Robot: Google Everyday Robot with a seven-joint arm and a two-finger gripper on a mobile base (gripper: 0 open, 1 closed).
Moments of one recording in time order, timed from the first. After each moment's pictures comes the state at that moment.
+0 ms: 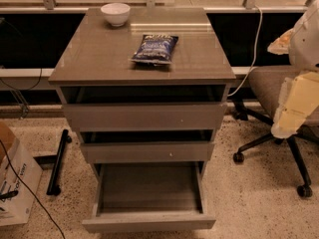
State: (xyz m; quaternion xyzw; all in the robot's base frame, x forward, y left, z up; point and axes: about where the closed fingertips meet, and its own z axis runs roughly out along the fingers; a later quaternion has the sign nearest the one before) arm 0.438 -0.217 0.976 -0.60 0.78 -0.03 0.16
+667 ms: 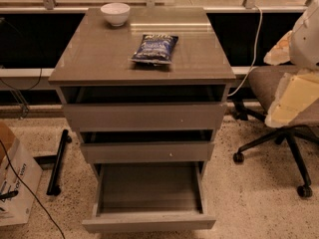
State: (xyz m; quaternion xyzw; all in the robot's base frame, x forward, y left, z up) arm 0.438 -0.216 0.979 -0.60 0.78 -0.04 0.16
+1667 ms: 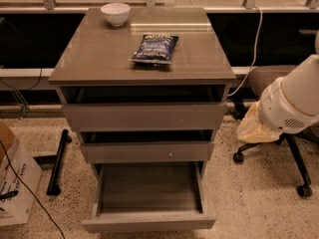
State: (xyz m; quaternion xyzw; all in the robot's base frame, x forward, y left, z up) arm 0.440 -0.205 0.849 -0.63 0.76 0.04 0.17
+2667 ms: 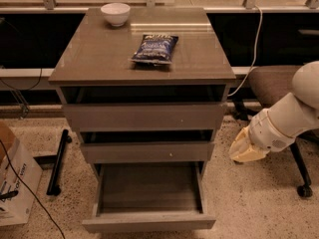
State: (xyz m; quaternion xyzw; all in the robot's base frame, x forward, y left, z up) arm 0.461 -0.222 0.734 -0.65 0.72 0.13 0.17
